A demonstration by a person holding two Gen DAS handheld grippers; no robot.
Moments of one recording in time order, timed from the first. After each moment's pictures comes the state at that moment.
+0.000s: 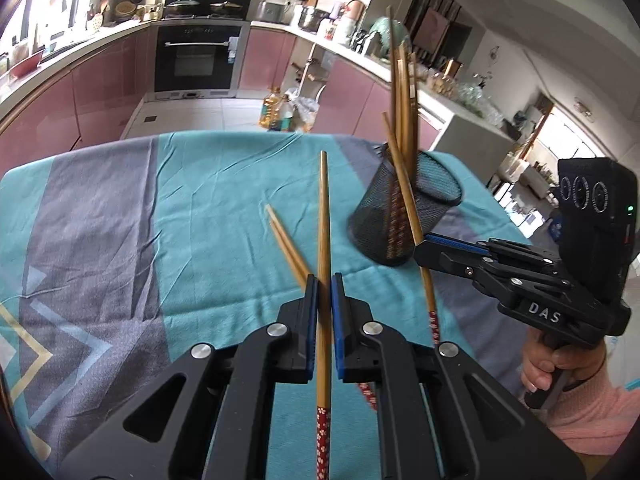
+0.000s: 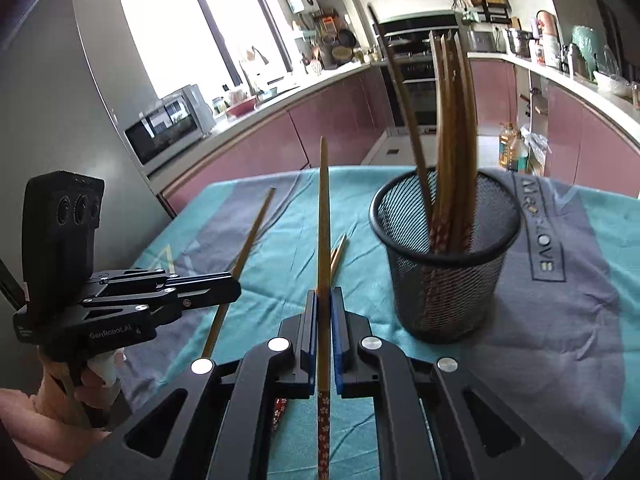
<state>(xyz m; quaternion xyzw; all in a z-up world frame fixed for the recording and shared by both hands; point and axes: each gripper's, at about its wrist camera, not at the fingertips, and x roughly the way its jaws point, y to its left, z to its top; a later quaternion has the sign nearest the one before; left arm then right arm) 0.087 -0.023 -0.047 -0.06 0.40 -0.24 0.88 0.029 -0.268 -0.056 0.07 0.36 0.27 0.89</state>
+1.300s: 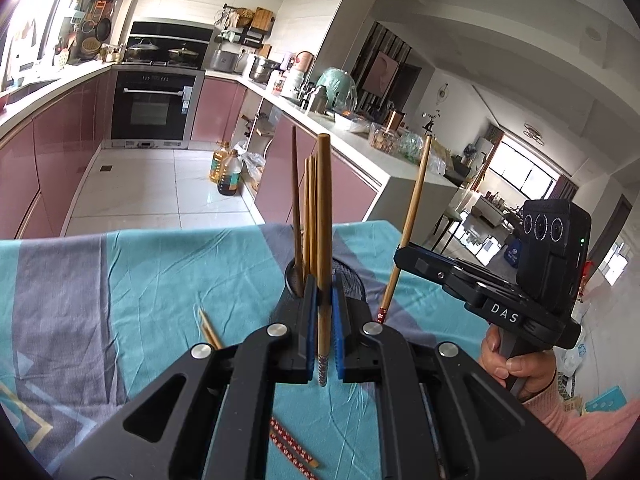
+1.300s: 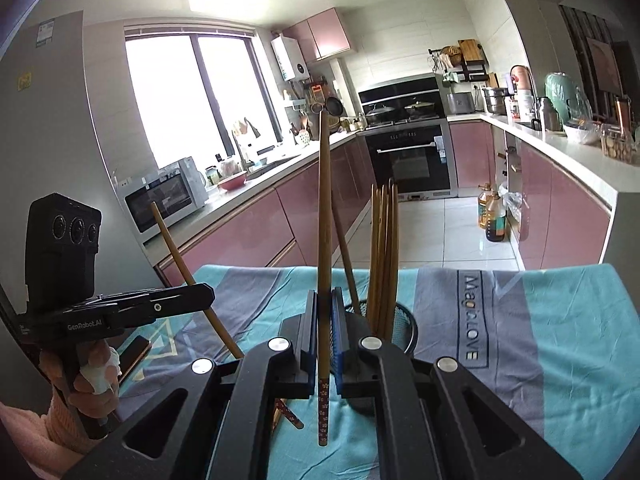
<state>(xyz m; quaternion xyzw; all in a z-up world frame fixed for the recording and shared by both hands) 0.093 -0.047 0.046 -0.09 0.31 -0.32 0.89 0.029 -0.331 0.016 0.09 0.25 0.24 0.93</state>
